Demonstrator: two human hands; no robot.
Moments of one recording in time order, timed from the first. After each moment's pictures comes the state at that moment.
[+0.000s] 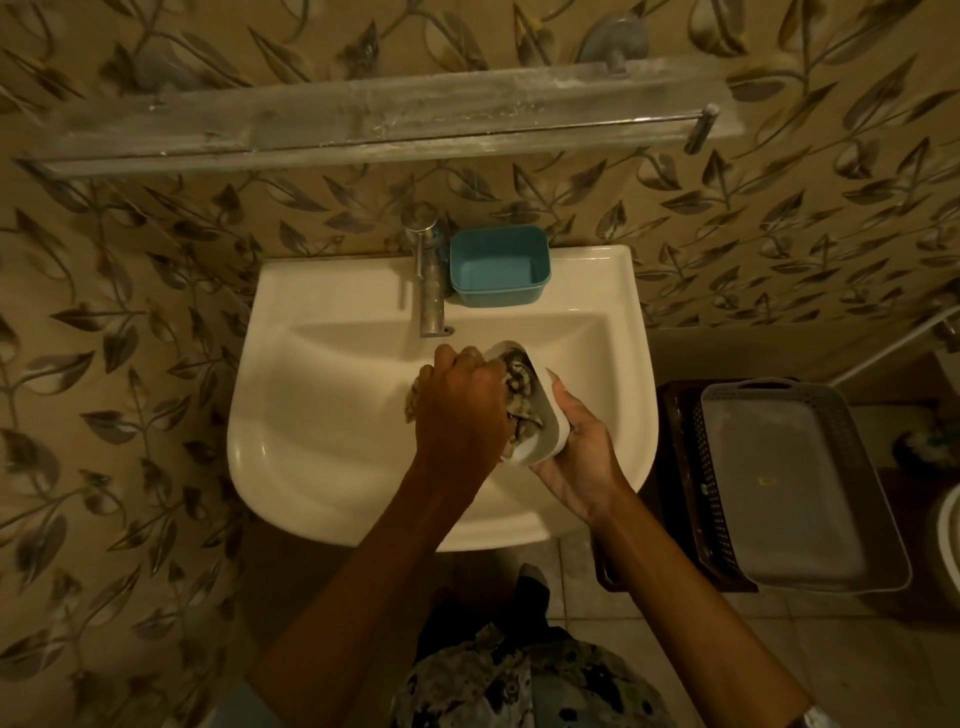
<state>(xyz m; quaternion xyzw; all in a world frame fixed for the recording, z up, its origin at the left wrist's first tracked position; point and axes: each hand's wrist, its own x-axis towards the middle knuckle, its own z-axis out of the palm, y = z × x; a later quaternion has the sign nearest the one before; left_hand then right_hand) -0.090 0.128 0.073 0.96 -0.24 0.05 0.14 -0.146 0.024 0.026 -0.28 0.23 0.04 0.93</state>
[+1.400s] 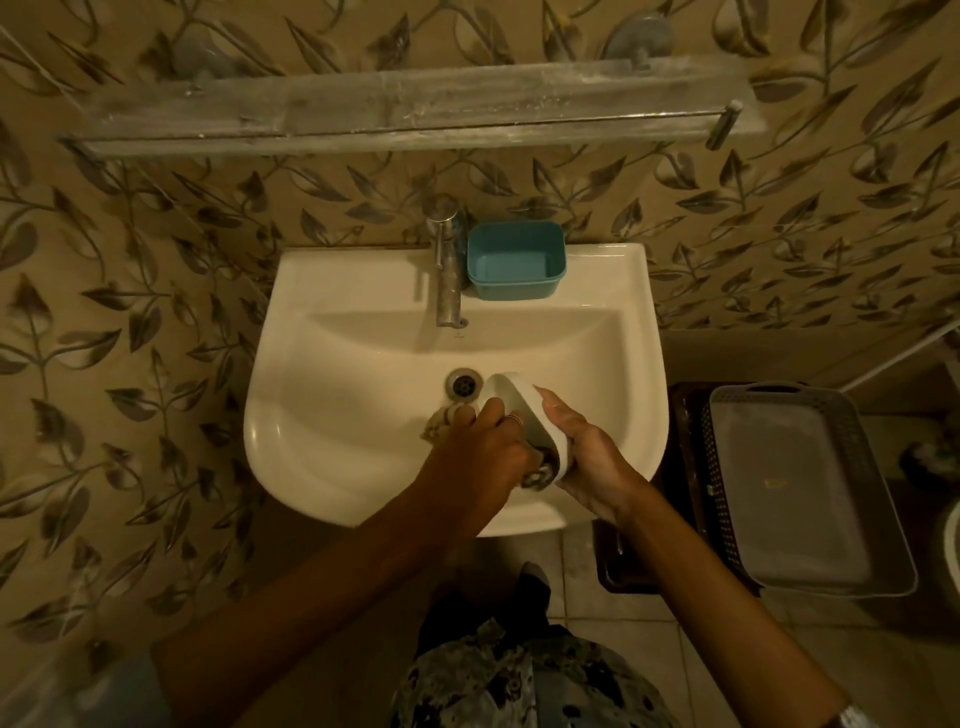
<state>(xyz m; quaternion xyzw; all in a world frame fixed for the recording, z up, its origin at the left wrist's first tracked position) -0.122 0.163 0.063 0.86 -0.50 -0.07 -0.08 -0.162 0.021 0.019 -0.48 0.19 0.16 0.84</state>
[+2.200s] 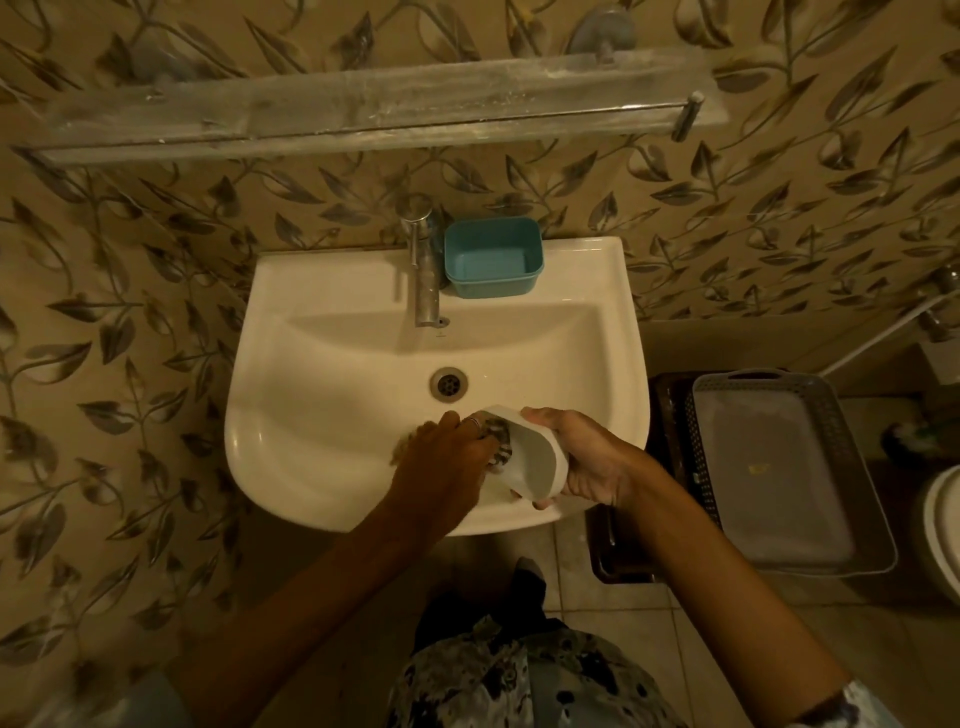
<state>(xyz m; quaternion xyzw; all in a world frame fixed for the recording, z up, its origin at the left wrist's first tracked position) -0.120 0.177 0.029 0.91 -0.41 -0.07 0.03 -0.159 0.001 0.032 -0.50 0.28 0.35 0.75</state>
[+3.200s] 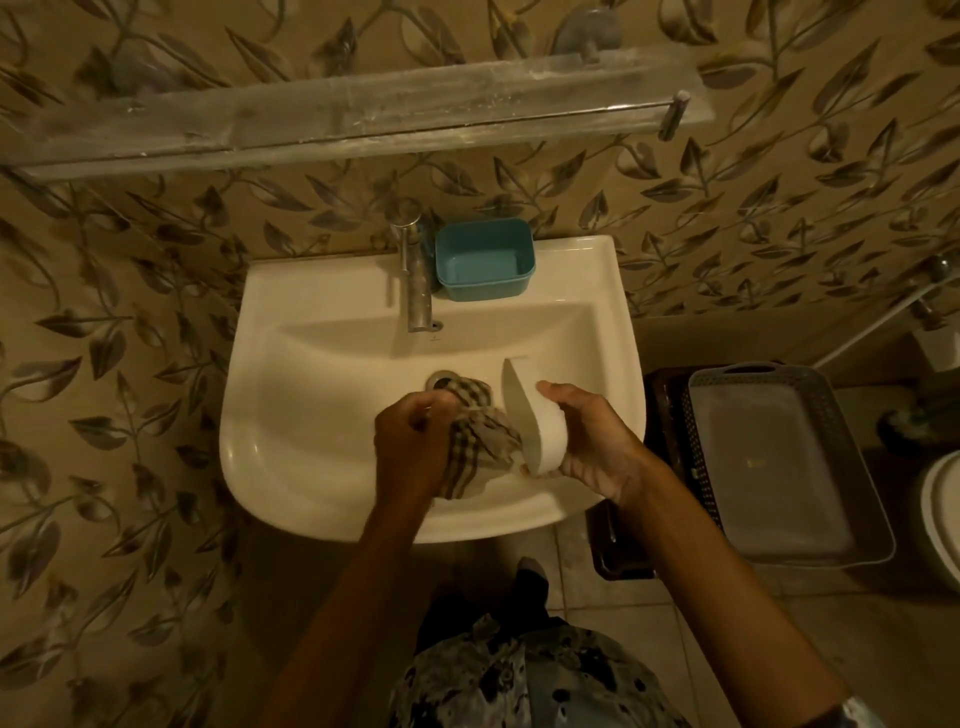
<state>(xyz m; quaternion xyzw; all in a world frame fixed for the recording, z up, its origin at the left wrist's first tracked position) -0.106 0.170 0.038 0.84 0.04 -0.10 0.53 -0.160 -0.009 0.032 -0.42 0.28 0.19 0.84</state>
